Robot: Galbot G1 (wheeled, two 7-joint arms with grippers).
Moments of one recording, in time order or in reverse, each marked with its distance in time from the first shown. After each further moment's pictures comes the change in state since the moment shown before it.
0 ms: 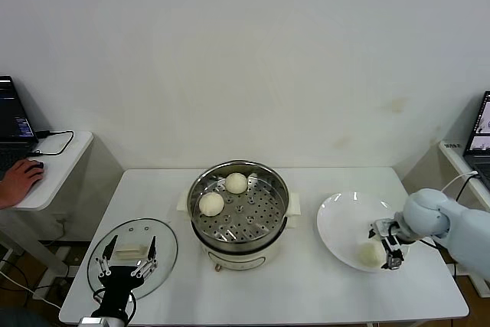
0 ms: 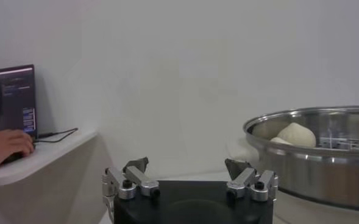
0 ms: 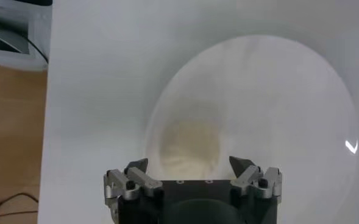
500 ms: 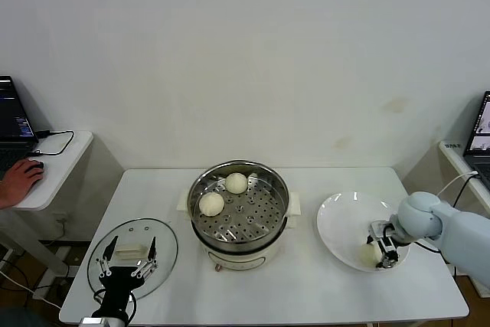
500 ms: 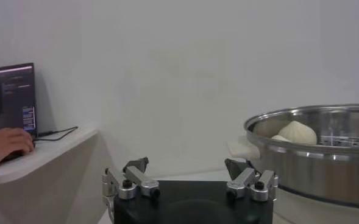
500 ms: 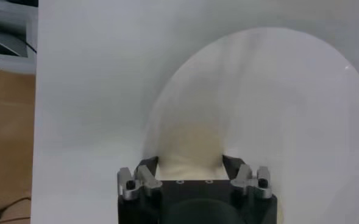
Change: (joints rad) left arm 0.000 -0.002 0.002 0.002 0.000 0.000 0.000; right arm -0.019 0.022 0.014 -0.027 0.001 -0.005 0.003
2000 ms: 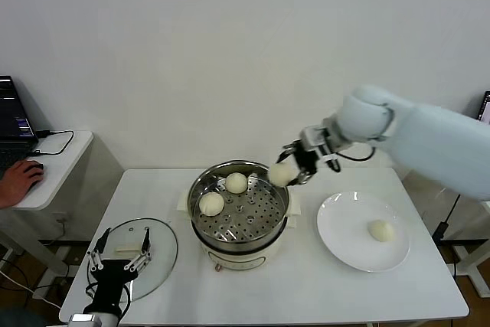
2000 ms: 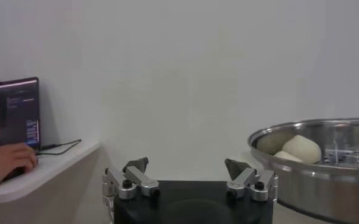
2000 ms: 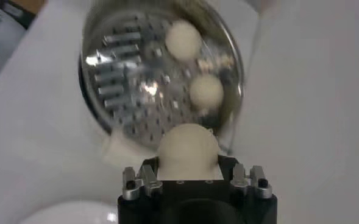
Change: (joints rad) left arm -0.002 0.001 -0.034 -0.044 -0.012 0.000 0.001; right arm 0.752 0.386 -0.411 0.080 0.449 0.088 0.069
